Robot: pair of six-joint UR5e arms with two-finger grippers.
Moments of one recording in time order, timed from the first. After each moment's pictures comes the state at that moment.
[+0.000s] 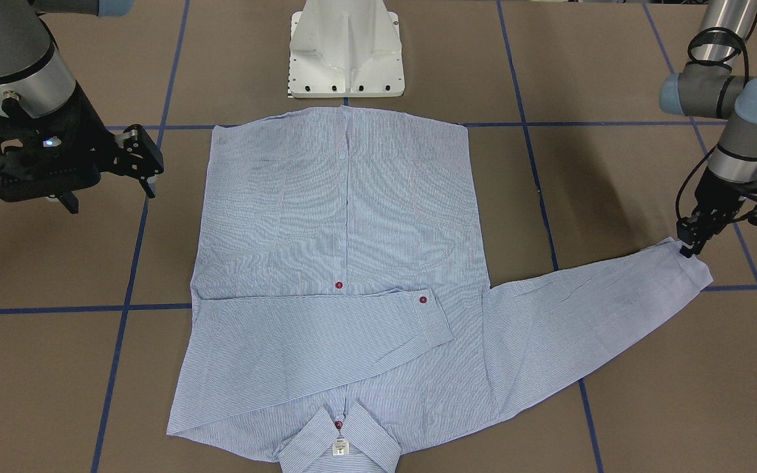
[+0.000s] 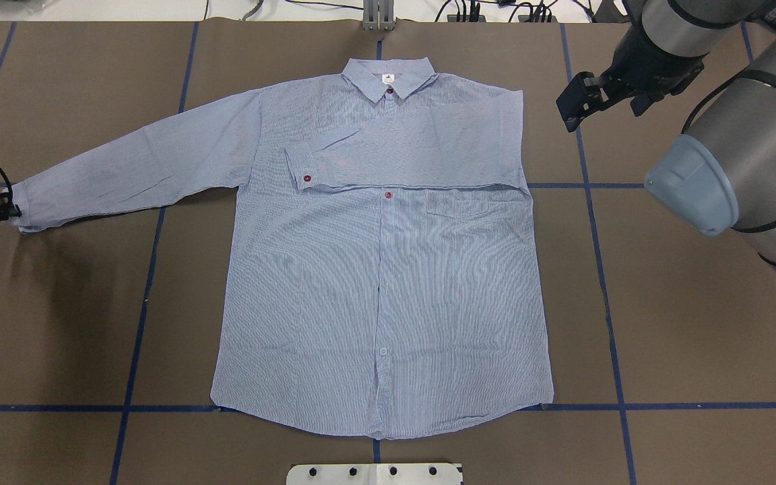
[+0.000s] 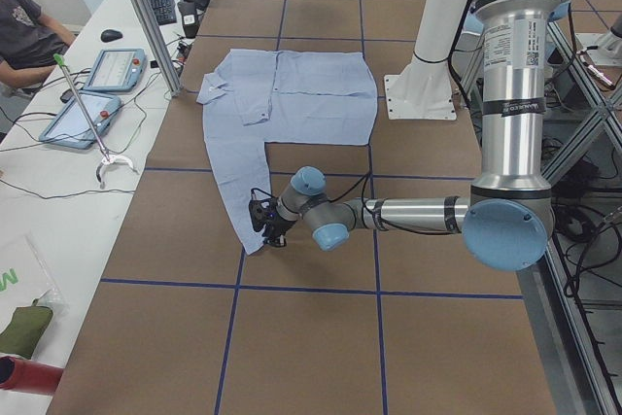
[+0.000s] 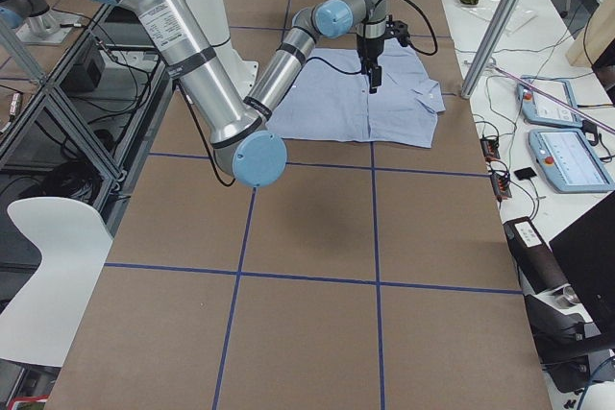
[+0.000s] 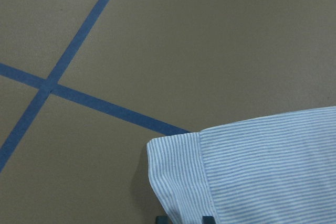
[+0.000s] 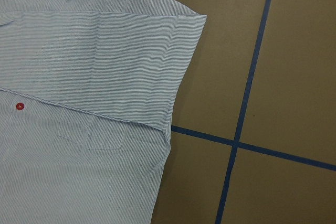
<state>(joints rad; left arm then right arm) -0.93 -1.51 -1.46 -2.56 -1.79 -1.28 0.99 -1.00 1.97 -1.96 2.10 0.56</state>
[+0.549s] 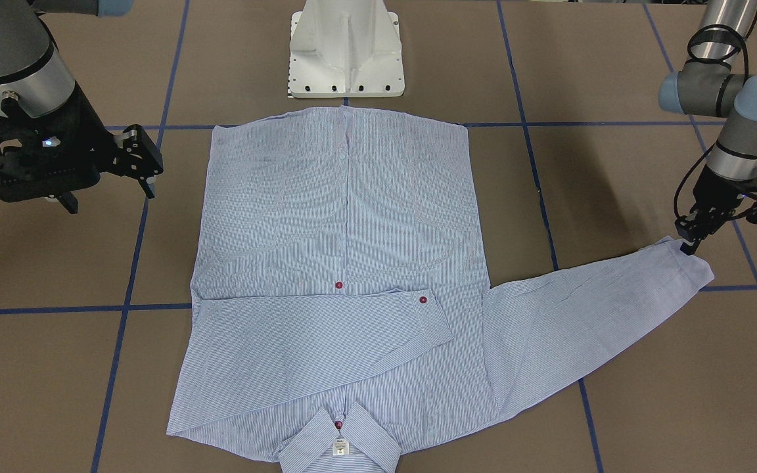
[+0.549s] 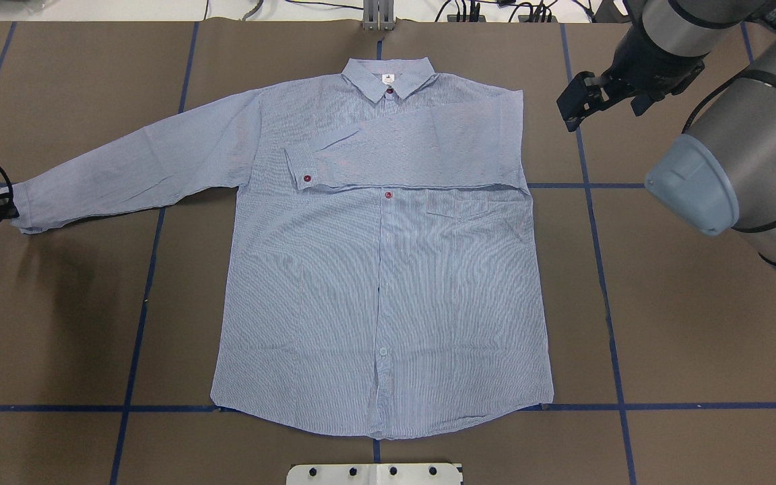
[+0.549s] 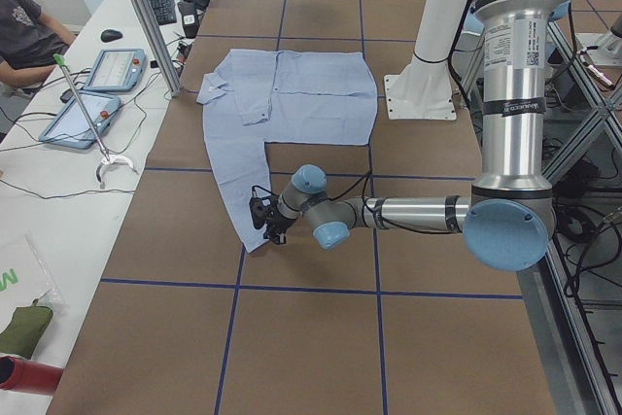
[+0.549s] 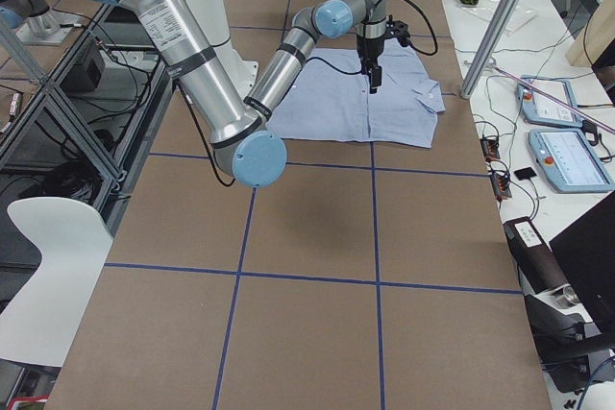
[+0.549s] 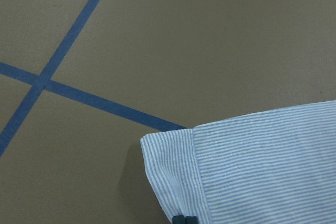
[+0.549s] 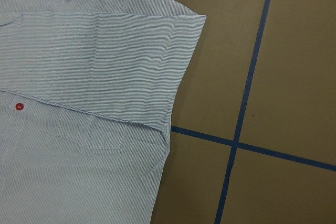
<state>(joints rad) -0.93 -1.51 -1.48 -2.56 -1.80 -1.27 0.99 -1.00 1.96 -1.96 2.10 0.56</state>
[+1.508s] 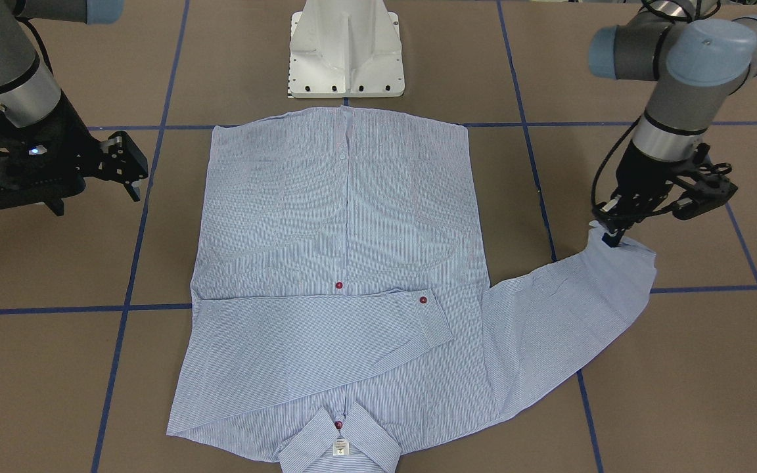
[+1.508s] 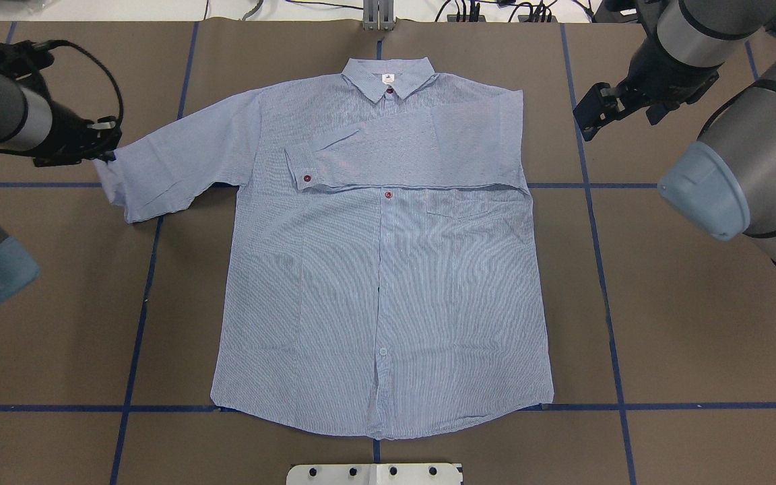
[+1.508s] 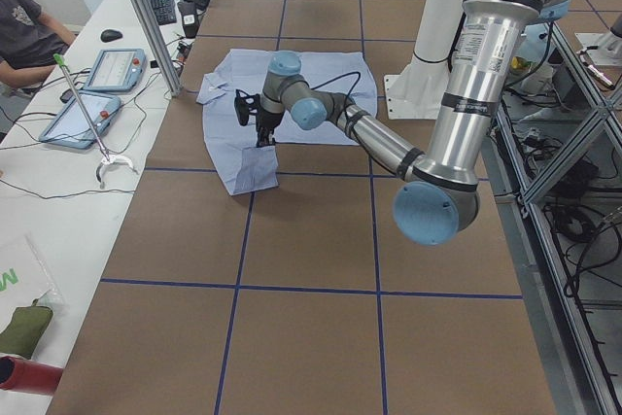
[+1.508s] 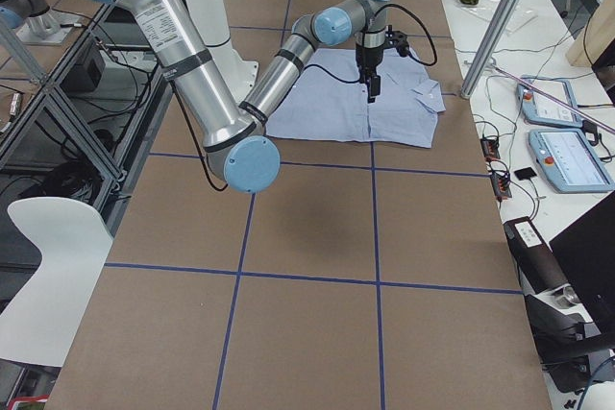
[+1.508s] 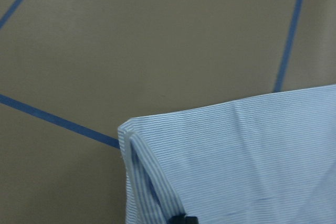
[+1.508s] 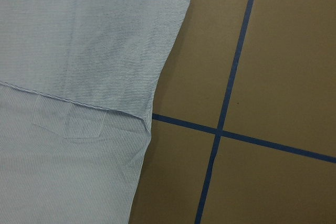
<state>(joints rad) -0.91 -1.91 -1.85 -1.73 -1.91 -1.34 1.00 -1.06 1.98 -1.97 2.11 0.52</state>
